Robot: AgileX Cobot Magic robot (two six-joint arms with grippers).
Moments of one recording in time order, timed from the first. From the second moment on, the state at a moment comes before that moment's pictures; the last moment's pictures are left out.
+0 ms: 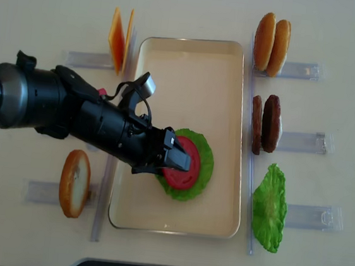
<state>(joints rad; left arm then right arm) -0.42 1.71 -0.71 -1.32 0.69 0.83 0.03 -0.01 -0.50 0.00 1.14 -0.03</state>
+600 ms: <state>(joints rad) -0.31 1.48 -0.77 -0.94 0.80 0.53 0.03 -0.01 -0.50 0.00 1.14 -0.03</state>
